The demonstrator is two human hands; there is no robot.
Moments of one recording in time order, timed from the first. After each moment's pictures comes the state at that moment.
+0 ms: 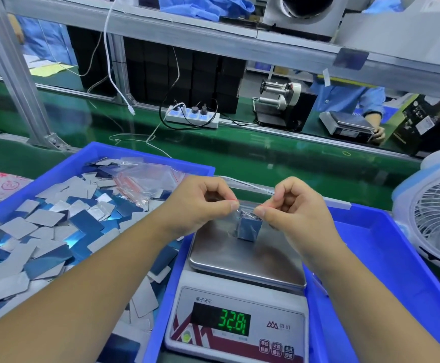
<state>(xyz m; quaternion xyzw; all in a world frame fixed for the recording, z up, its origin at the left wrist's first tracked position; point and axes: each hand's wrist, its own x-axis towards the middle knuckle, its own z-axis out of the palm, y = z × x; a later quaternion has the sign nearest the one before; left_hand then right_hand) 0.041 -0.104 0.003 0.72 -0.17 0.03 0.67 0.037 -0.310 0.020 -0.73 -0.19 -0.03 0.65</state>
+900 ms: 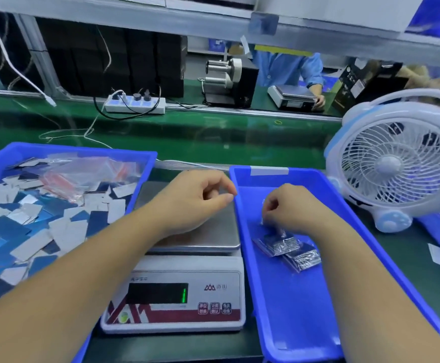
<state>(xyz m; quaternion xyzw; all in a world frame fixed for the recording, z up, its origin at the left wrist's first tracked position) 0.028 -0.195 0.012 0.86 -0.26 0.03 0.45 0.035 -0.423 0.009 -0.98 -0.02 0.07 0.16</state>
